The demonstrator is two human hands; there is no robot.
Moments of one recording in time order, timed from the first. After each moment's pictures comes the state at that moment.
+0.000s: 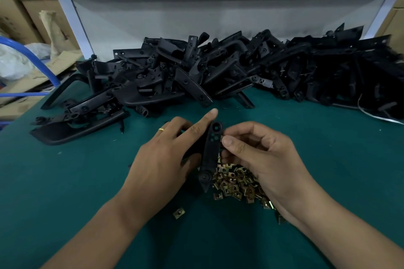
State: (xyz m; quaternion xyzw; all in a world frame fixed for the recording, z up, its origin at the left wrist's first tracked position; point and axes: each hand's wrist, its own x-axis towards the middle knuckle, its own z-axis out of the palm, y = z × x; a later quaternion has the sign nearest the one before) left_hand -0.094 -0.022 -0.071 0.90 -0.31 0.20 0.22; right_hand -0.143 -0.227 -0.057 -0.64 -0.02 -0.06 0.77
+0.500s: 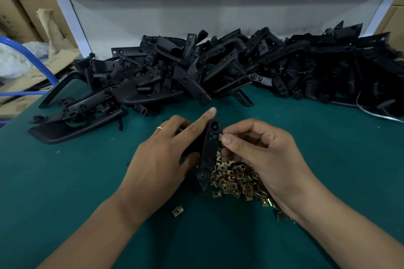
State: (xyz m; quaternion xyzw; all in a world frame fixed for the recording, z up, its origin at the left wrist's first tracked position) left_hand -0.094 -0.022 -0.072 0.90 -0.31 0.20 0.22; right_hand -0.144 -0.231 -0.054 -0.66 -0.03 -0.06 0.75
